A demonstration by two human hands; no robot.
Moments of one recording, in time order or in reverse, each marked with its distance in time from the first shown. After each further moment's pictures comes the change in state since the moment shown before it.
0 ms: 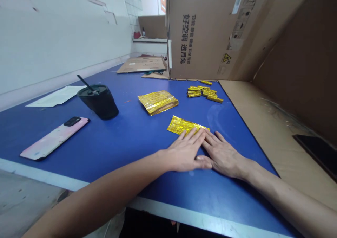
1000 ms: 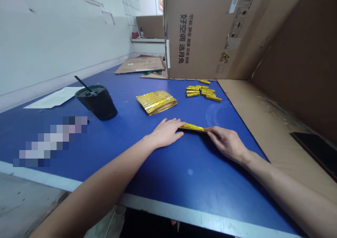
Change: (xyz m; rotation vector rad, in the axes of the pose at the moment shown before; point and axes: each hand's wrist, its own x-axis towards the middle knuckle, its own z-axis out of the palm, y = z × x) left_hand 0.000 -0.056 -0.012 -0.133 0.112 -0.224; right_hand 0.004 0.025 -0.009 0.334 0.376 0.152
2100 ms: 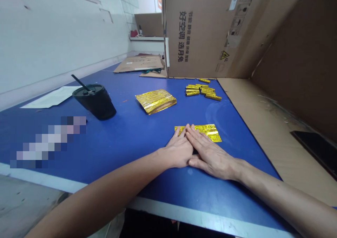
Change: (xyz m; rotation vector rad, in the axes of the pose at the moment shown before) left_hand -0.011 0.052 0.028 0.161 -0.232 0.127; right_hand -0.009 -0.040 0.016 0.008 -0.373 -0.248
